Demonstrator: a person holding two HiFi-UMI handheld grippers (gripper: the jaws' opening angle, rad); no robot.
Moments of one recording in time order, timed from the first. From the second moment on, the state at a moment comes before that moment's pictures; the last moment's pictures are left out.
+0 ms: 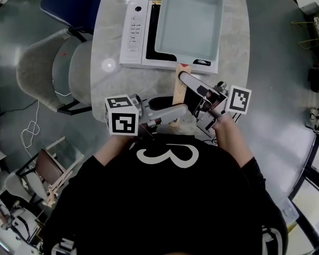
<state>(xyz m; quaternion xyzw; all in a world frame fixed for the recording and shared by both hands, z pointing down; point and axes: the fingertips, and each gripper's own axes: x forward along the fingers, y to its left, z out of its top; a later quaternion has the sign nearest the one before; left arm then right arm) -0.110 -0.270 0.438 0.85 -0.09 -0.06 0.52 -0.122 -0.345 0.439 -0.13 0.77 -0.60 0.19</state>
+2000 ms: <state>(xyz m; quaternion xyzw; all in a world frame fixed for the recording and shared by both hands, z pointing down) -0.106 -0.286 0.460 0.81 -0.11 -0.07 0.57 -0.118 -0.358 0.477 -0.14 0.73 -0.65 0.16</state>
